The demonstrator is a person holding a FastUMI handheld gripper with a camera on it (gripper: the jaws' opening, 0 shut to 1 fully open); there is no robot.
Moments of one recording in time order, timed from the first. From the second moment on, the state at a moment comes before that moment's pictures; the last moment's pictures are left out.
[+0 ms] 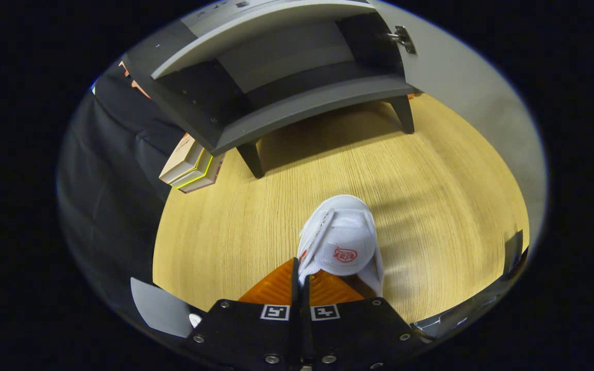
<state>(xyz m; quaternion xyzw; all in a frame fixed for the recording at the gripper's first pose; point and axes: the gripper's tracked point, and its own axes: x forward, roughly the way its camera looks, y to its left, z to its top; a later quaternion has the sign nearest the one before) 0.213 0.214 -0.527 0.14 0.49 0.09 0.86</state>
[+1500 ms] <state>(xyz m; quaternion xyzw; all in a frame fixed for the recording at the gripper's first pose) 0.348 0.232 -0.219 0.22 0.27 0.15 0.93</state>
